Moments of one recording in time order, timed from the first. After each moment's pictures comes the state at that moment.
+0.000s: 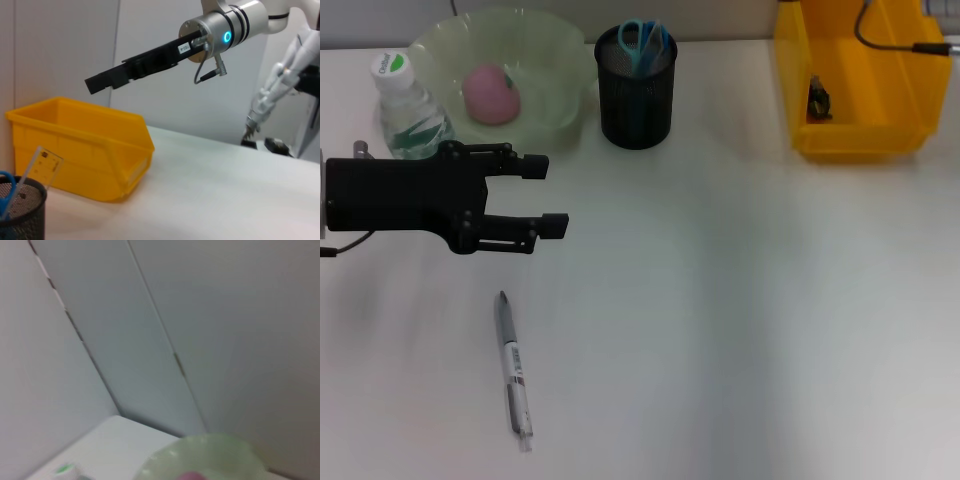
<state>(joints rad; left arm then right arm) -0.51 -1.97 0.88 0.77 1.87 1.68 -1.42 0.78 1.99 -0.89 -0.79 -1.86 -1.27 2.00</state>
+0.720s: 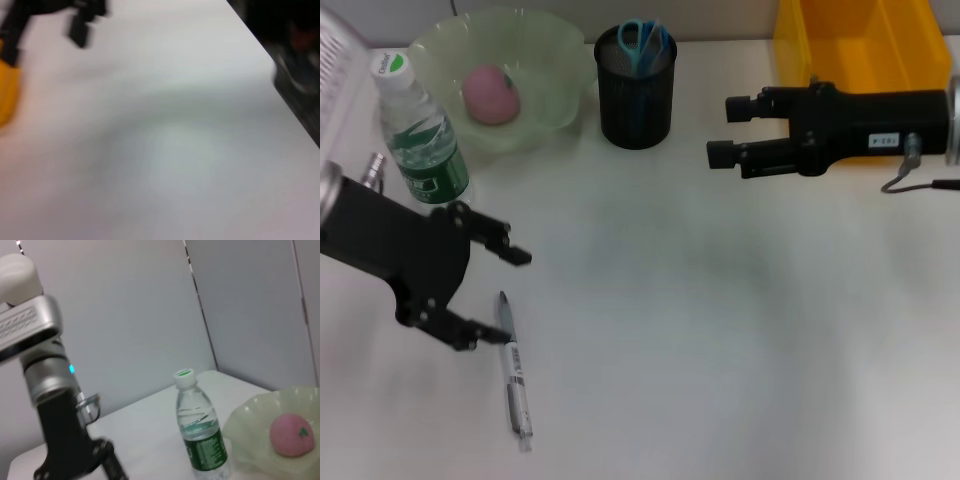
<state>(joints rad) -0.60 -2.00 1.01 1.14 2.31 1.88 -1.27 0.63 2.03 -0.89 -0.75 -1.83 -1.56 1.63</state>
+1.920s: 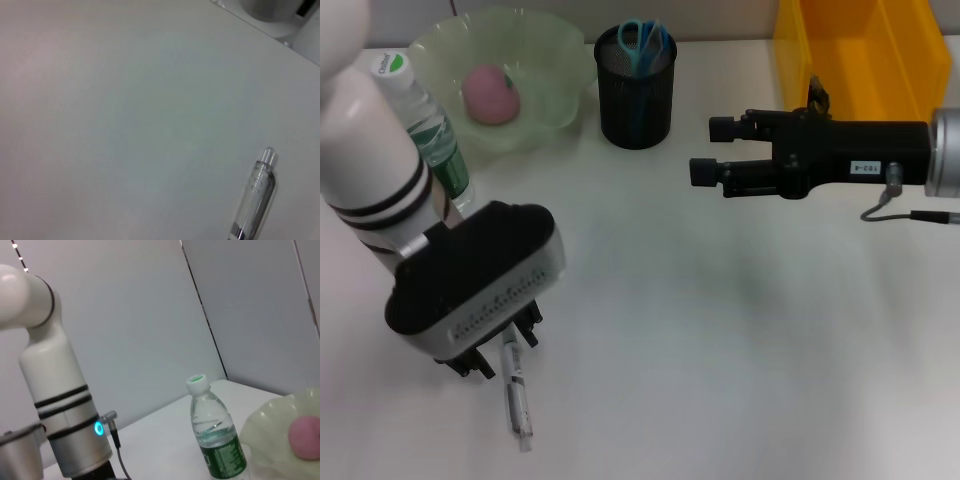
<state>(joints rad) -0.68 -2.07 1.58 1.20 2.61 1.70 -1.03 0.59 2.08 -0.88 -0.74 -1.80 -1.56 1.61</state>
